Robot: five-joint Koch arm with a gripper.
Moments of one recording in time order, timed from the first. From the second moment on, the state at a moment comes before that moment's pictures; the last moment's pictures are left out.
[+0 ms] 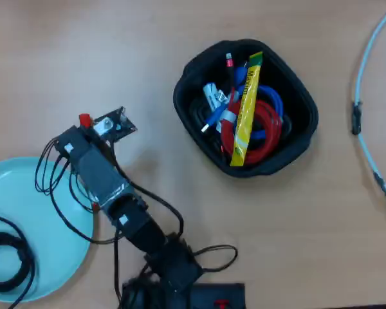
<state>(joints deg) 50.0 65.9 70.2 90.1 -54.2</state>
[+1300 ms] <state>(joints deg) 49.0 58.2 69.2 84.0 -41.3</state>
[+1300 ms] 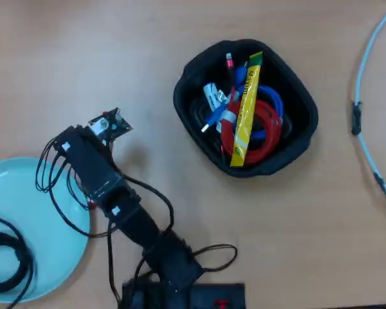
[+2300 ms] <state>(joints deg) 55.9 80.8 74.7 94.6 -48.0</state>
